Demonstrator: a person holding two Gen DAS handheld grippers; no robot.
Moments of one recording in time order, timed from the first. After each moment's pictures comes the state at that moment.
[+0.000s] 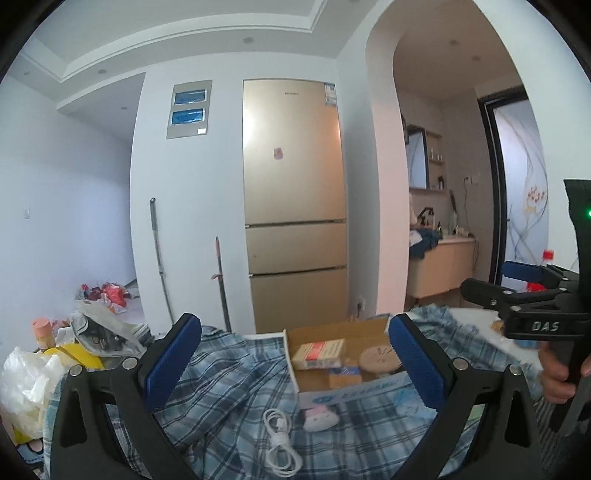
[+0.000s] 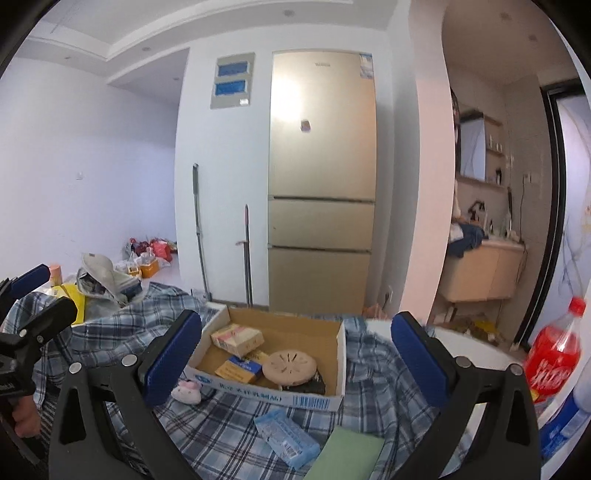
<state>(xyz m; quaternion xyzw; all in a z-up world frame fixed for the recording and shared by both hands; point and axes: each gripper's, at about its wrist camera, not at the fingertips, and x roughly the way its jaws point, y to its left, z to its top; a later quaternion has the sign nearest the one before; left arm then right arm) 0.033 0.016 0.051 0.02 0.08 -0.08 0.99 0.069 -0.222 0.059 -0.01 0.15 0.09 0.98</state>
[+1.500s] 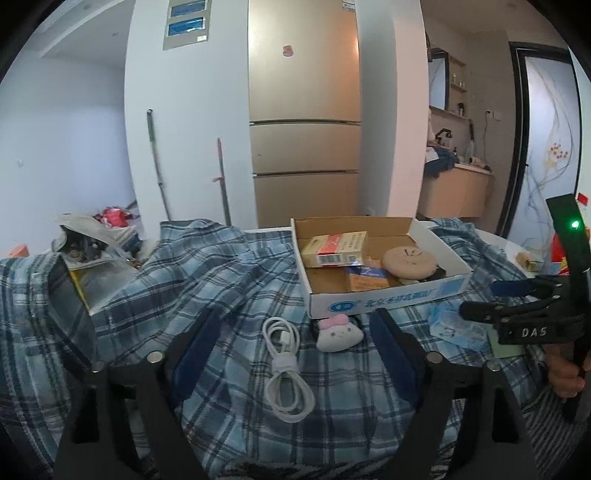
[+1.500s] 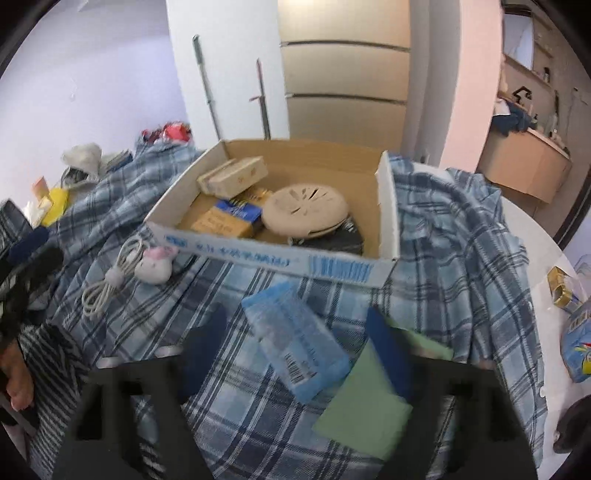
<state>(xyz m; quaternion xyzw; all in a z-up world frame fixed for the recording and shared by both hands) 0.091 0.017 -0.027 0.02 0.27 -0.06 0.96 0.143 -0.221 -0.049 -0.01 0.41 0.11 0.90</state>
